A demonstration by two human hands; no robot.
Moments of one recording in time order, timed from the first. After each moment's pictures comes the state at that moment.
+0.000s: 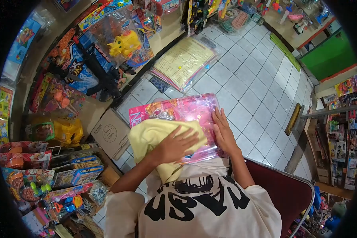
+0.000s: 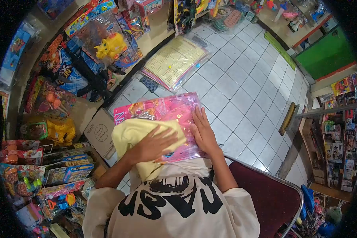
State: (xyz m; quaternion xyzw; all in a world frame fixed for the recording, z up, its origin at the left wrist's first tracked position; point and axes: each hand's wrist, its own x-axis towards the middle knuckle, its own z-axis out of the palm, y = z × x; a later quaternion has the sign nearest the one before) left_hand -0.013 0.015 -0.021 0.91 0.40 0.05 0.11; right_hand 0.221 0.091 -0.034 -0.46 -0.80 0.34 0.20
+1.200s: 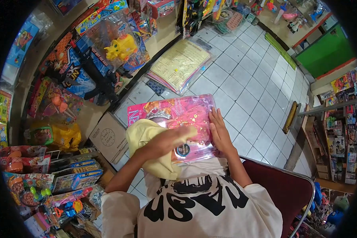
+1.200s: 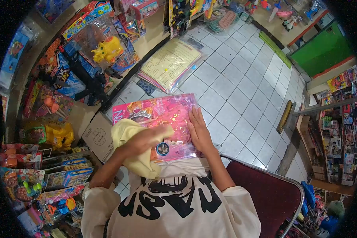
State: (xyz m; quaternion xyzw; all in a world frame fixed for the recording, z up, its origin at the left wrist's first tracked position) left_hand -0.043 0.036 -0.008 0.76 0.39 0.23 0.46; right_hand 0.211 0.089 -0.035 -0.48 -0.78 0.34 0.23
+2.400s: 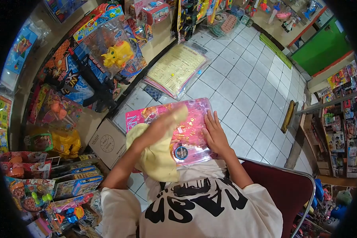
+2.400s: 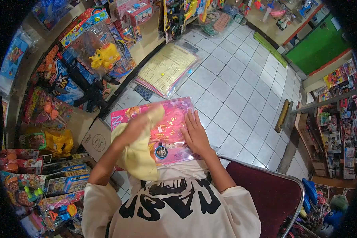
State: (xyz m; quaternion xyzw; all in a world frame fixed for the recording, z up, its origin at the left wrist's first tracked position) left_hand -0.051 0.079 -0.010 0.63 0.41 0.39 0.53; right_hand 0.208 0.088 -0.036 -0.47 -0.83 0.26 0.16
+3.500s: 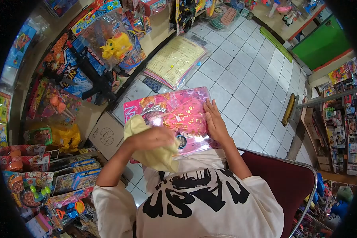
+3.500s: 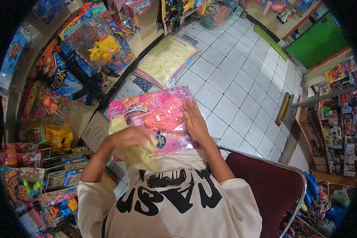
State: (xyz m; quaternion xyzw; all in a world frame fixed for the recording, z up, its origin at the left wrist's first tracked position) left_hand -0.067 0.043 0.027 0.76 0.27 0.13 0.57; right_hand 0.206 0.089 -0.035 -0.48 -0.77 0.33 0.24
